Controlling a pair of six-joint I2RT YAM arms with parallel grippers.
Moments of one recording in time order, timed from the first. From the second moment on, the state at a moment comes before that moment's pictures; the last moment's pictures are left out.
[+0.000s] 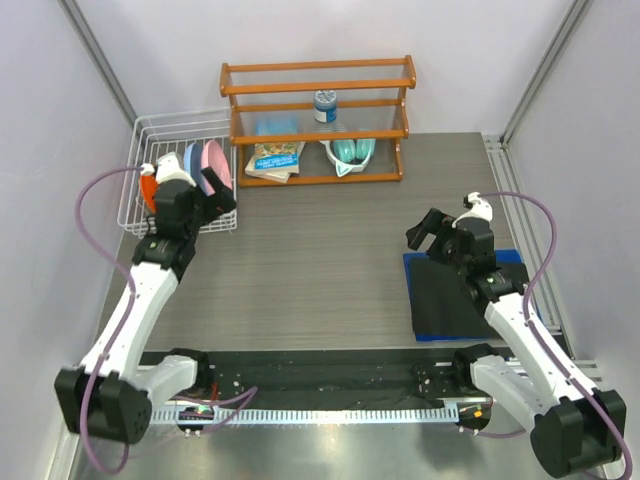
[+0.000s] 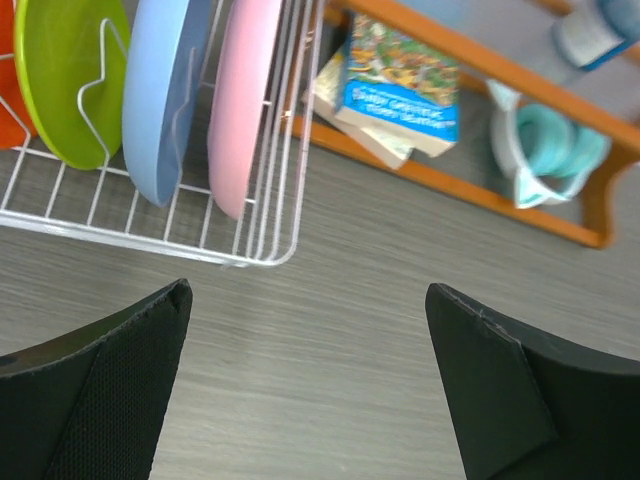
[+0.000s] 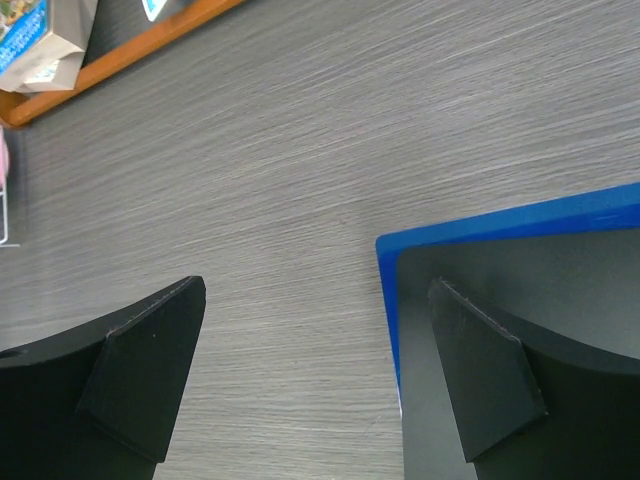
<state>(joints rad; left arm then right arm) -0.16 1.02 0.94 -0.27 -0.18 -0.49 0.23 0.85 0.61 -0.24 0.08 0.56</state>
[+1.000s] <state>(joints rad) -0.22 1.56 1.16 0.10 -0.54 -0.14 0.23 1.03 0.62 -0.12 0.10 0.52</state>
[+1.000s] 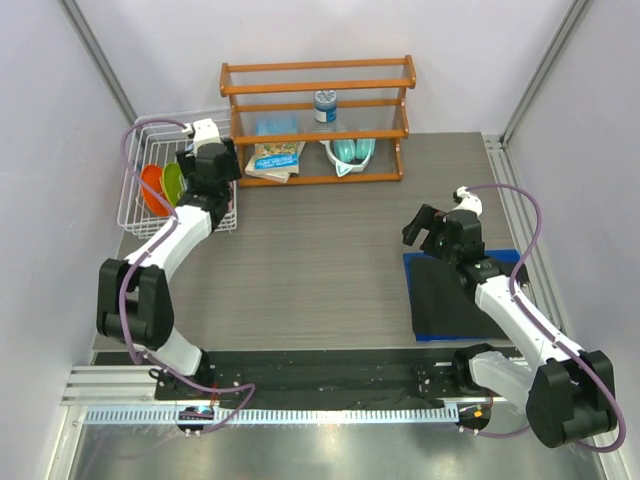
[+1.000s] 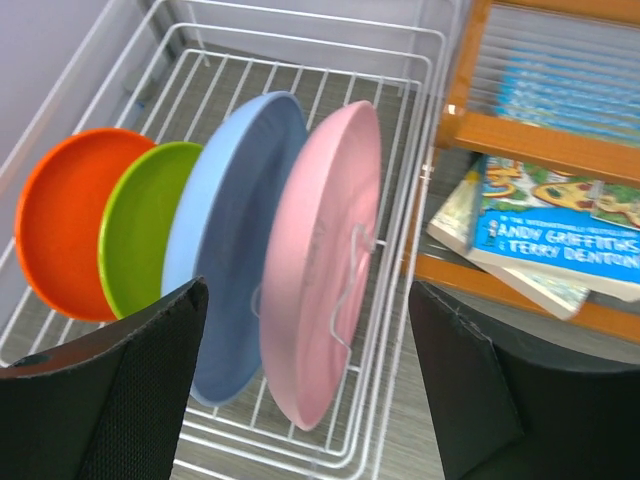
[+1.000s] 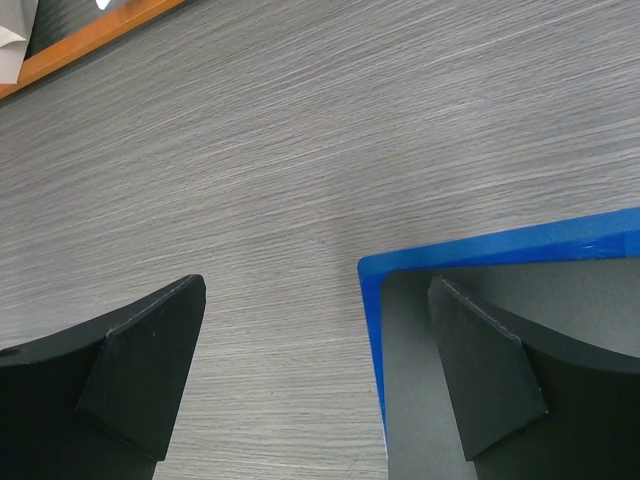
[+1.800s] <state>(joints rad) -0.28 1.68 1.20 0.10 -0.85 -0.02 0.23 1.05 0.59 -0.11 0.13 0.52</state>
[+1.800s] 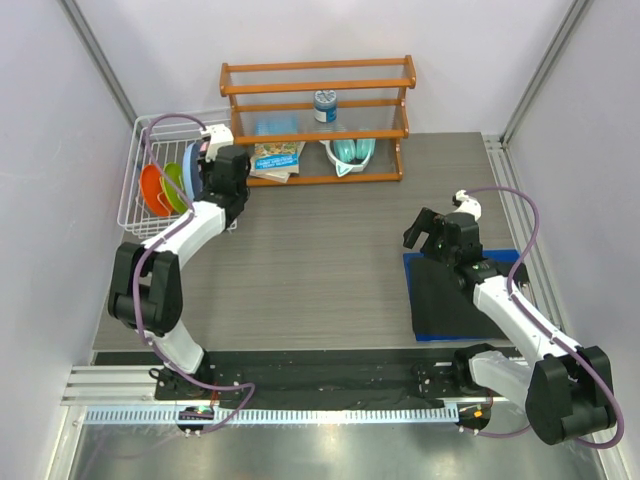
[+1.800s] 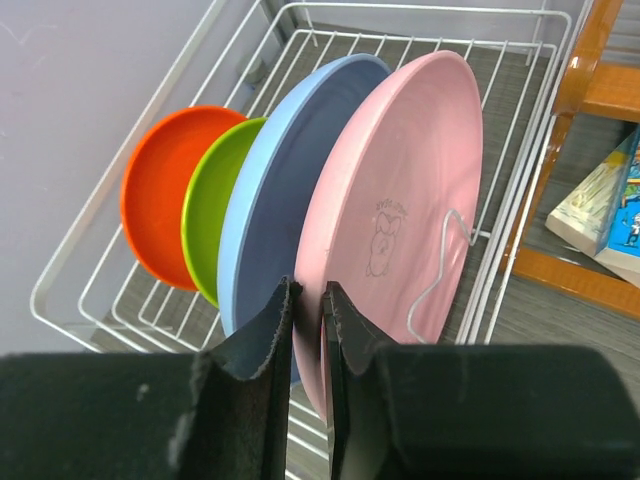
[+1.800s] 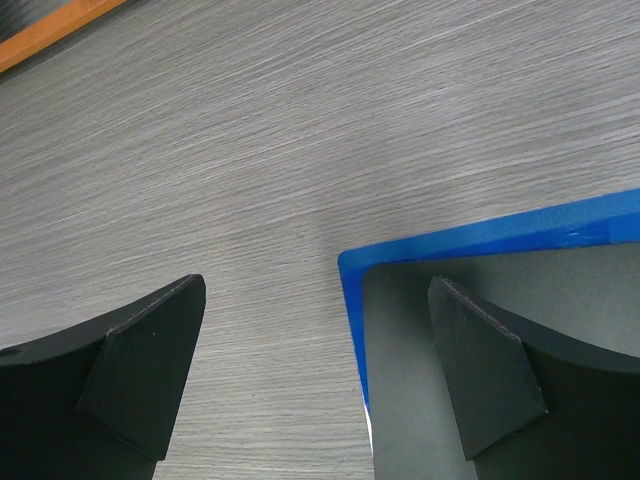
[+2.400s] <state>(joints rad) -0.40 1.58 1.22 0.05 -1.05 0.12 0.23 1.04 0.59 -0.11 0.09 0.52</state>
